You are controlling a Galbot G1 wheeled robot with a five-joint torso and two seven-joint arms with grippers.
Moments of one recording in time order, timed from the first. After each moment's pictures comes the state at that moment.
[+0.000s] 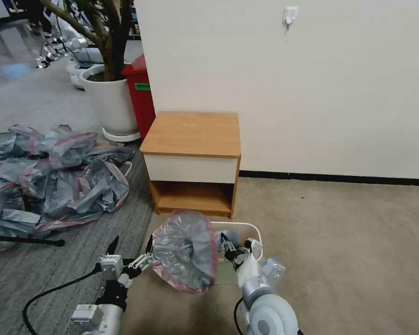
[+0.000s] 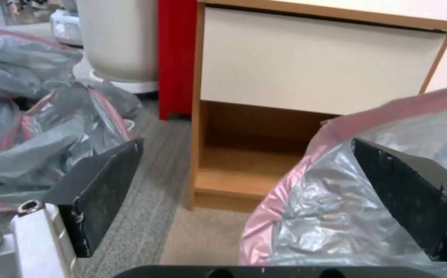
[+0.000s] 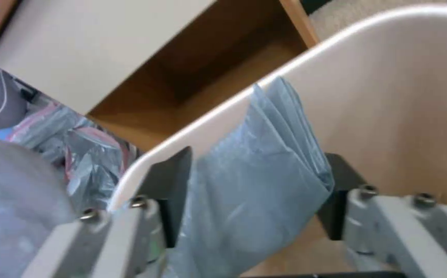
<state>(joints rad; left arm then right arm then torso) 1.82 -1.59 -0.68 -2.12 -0.19 -0.11 0.20 -1.40 1.32 0.02 1.99 0.83 -0.11 0.49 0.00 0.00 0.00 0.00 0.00</state>
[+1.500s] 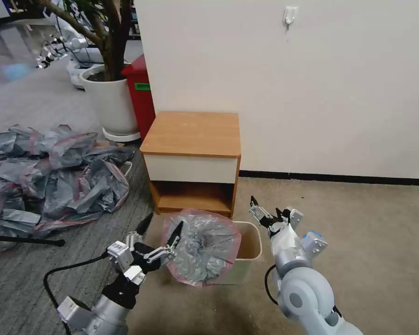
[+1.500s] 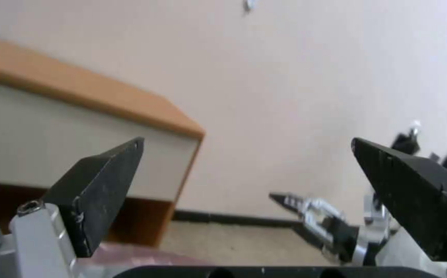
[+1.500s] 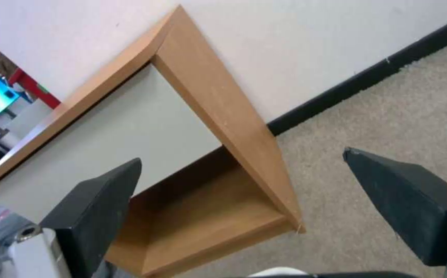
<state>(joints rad) 1.80 -1.49 -0.62 -2.26 -0.60 0.02 0.60 -1.39 1.28 0.23 2.12 0.78 -0.12 0.52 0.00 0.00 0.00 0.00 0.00</state>
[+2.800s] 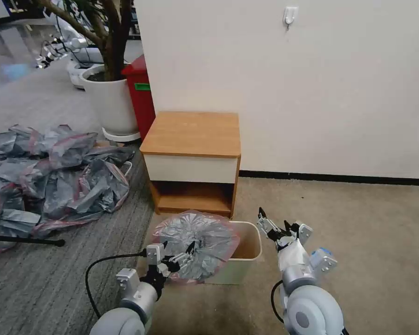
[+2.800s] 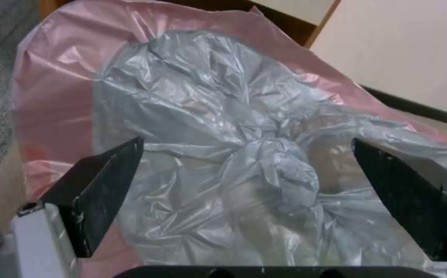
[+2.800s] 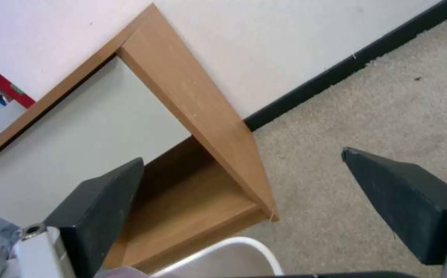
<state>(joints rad) 1.65 -1.42 -0.45 -2.10 -0.43 0.35 0.07 -1.50 1.30 0.26 2.13 0.74 -0.08 0.49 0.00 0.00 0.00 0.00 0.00</state>
